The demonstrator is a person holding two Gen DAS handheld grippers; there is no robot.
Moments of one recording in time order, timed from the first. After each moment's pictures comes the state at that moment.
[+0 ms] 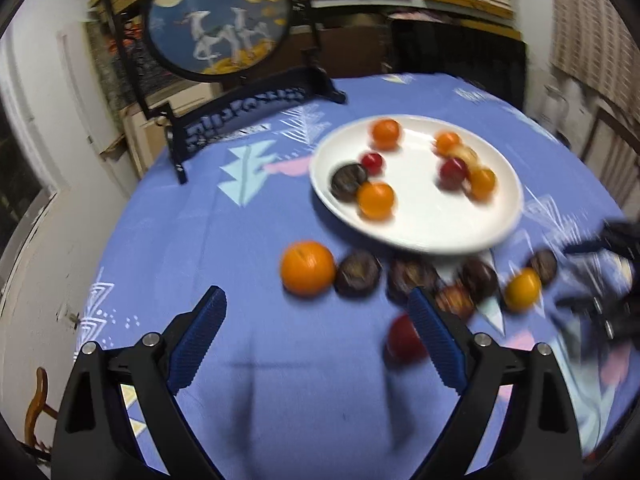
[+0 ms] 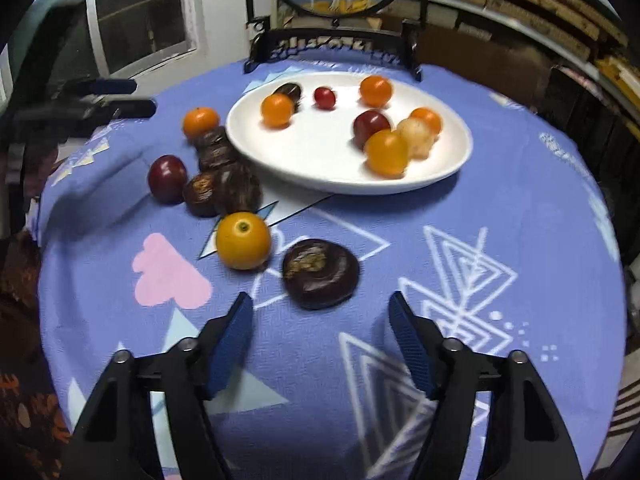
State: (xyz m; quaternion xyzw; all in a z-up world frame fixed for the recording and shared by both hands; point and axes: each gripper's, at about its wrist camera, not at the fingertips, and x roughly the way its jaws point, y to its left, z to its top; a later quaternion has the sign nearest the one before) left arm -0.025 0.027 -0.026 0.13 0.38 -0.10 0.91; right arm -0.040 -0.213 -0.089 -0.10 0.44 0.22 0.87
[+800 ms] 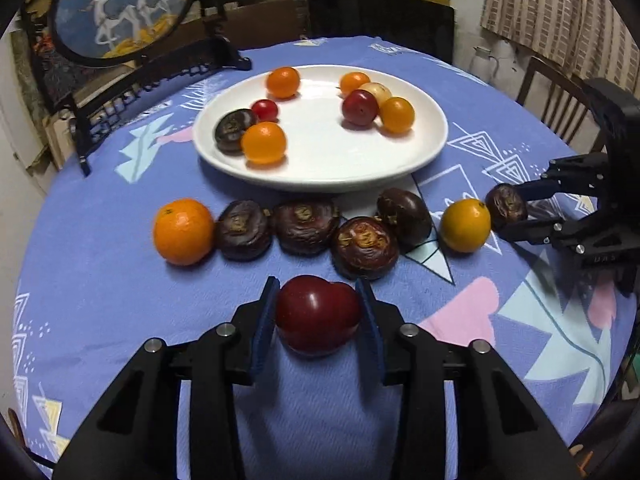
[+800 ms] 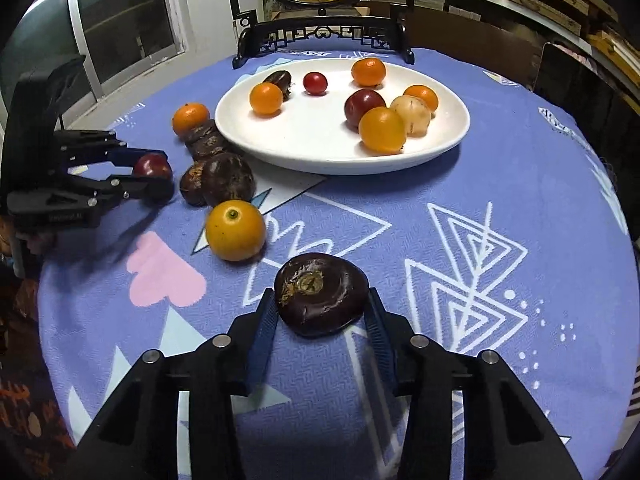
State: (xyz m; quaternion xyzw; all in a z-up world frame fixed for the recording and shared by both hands) left arm -0.030 -0.007 -0.077 0.15 0.41 -0.22 0.87; right arm -0.046 -0.218 -0.102 -0.08 0.45 0.21 0.87
